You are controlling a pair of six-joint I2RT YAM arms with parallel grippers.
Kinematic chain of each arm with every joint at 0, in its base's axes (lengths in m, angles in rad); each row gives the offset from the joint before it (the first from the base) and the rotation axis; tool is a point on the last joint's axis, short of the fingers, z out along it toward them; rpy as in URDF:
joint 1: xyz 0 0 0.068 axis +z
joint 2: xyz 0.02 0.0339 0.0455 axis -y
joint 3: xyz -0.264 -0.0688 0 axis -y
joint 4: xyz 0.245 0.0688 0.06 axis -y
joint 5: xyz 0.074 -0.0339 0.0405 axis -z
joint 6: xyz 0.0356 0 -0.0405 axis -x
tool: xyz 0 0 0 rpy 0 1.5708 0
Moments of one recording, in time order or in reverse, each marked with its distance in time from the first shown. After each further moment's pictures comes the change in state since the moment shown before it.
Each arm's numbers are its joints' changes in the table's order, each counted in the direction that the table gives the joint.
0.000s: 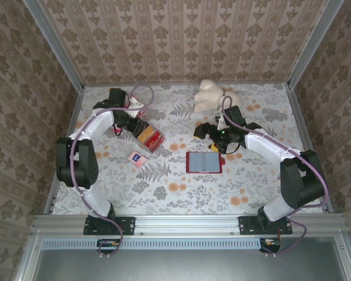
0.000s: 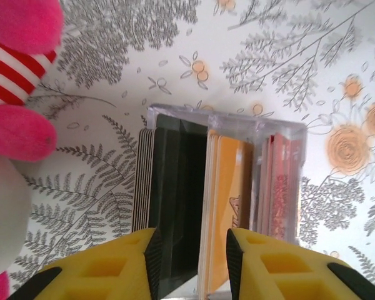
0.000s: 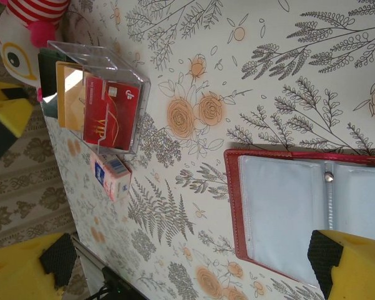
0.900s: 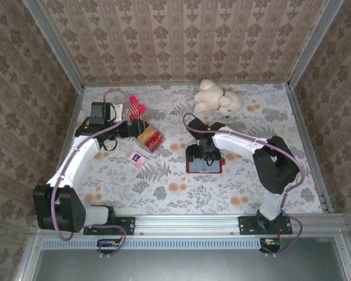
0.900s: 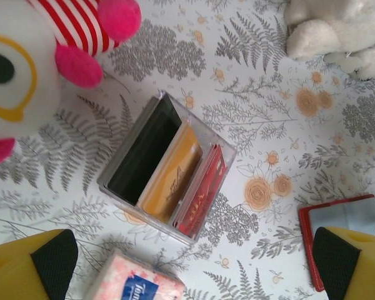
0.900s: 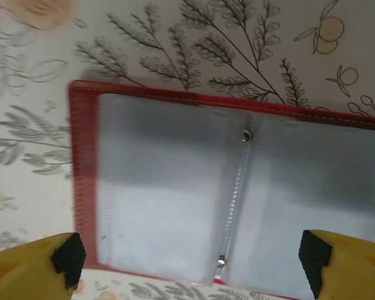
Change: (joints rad) left arm 0.028 0.451 -0.338 0.171 0.022 0.554; right arm 0.306 -0.270 0.236 -0.427 0.535 0.223
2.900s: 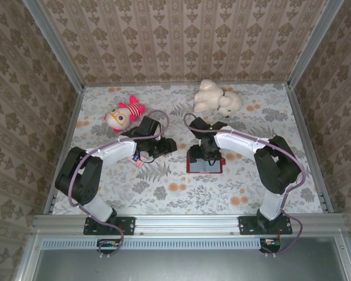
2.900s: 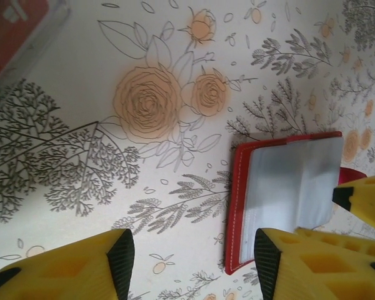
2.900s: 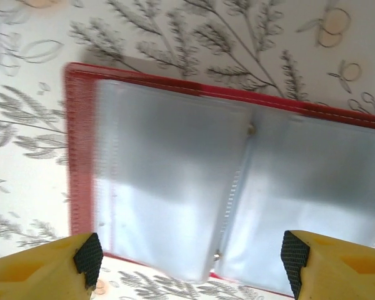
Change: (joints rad) left arm -0.409 -0.319 -0.089 0.245 0.028 0.473; right arm -0.013 0.023 -0.006 -0.008 -0.040 0.063
